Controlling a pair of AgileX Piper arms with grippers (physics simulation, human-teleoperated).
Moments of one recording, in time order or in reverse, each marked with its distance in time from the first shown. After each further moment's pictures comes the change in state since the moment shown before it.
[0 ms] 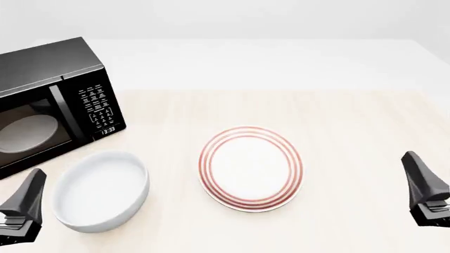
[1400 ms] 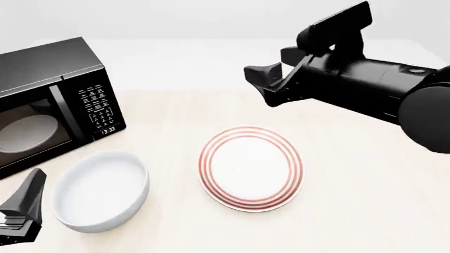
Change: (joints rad) left arm 0.000 0.000 0.000 0.000 0.000; right arm 0.583 1.021 -0.817 0.102 -0.021
